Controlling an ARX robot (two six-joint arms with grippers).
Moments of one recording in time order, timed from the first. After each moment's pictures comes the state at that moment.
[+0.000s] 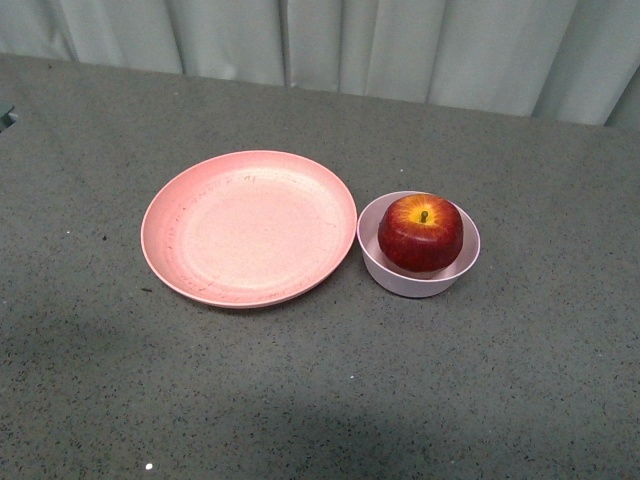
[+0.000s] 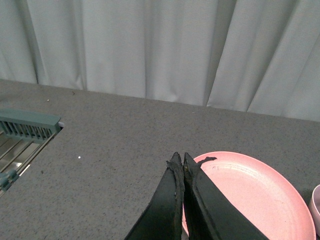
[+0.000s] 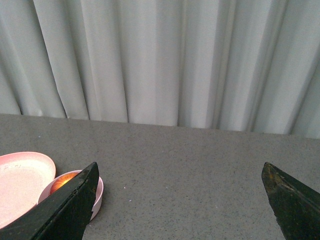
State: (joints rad) left arm -0.15 1.22 0.14 1.07 -0.14 -0.01; right arm 0.00 0.00 0.01 0.00 0.00 0.00
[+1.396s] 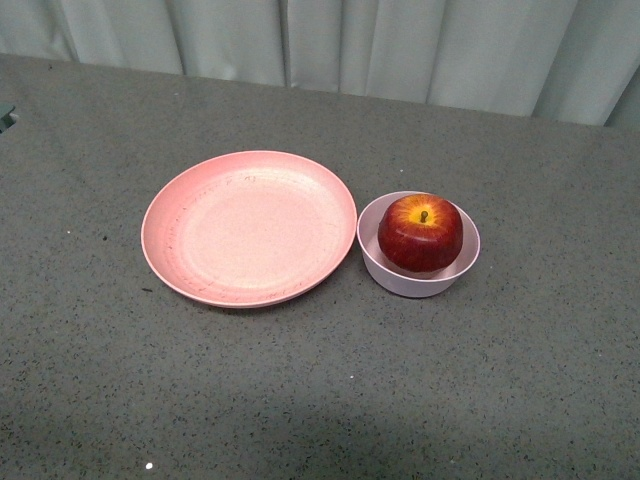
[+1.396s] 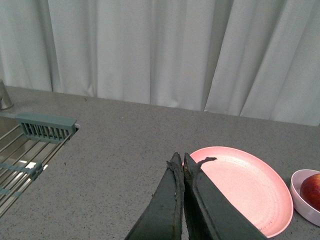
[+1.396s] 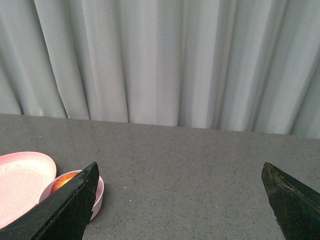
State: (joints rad) left arm 0.00 0.27 0.02 0.27 0.00 0.00; right arm 0.00 0.00 0.01 0.00 0.00 0.00
